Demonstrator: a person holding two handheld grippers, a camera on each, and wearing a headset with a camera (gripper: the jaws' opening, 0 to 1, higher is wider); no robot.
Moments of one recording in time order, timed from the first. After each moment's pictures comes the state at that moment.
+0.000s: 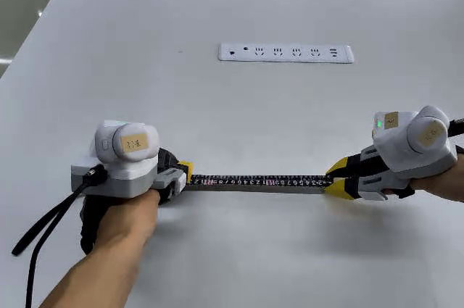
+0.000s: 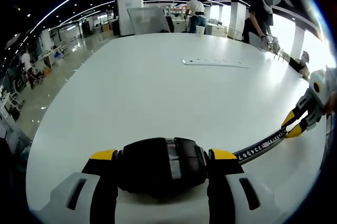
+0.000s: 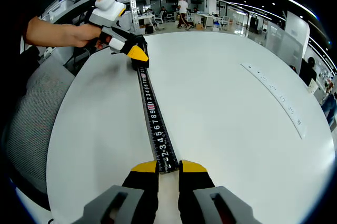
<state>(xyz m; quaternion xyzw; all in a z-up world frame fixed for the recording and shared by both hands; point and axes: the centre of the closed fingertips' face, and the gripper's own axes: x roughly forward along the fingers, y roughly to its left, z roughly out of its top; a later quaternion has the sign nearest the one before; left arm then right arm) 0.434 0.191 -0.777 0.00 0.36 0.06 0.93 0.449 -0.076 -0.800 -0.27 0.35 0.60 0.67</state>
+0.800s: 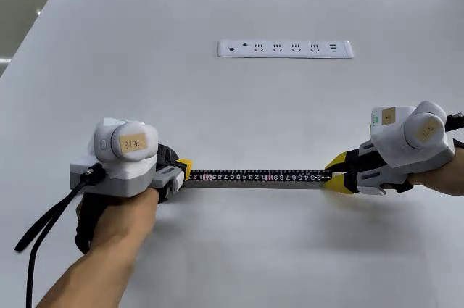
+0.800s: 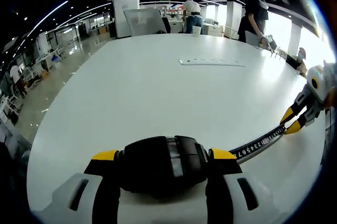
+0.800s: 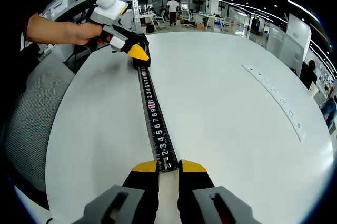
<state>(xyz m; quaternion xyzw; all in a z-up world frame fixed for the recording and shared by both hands) 0.433 0.193 -0.779 0.00 0.37 0.05 0.93 0.448 -0.075 -0.799 -0.28 0.34 0.60 0.67</state>
